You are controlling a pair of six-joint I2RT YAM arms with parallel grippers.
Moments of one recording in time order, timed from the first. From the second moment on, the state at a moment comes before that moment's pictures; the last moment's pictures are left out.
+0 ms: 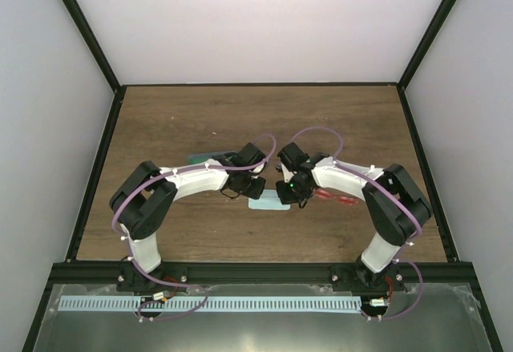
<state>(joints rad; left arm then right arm) -0.79 1.82 1.11 -0.44 0.11 -0.37 0.65 1.67 0.97 -0.62 -0.21 0.38</state>
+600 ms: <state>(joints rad) -0.80 1.78 1.02 -0.42 0.12 -0.39 0.66 1.63 1.01 -0.65 -0.20 0.38</state>
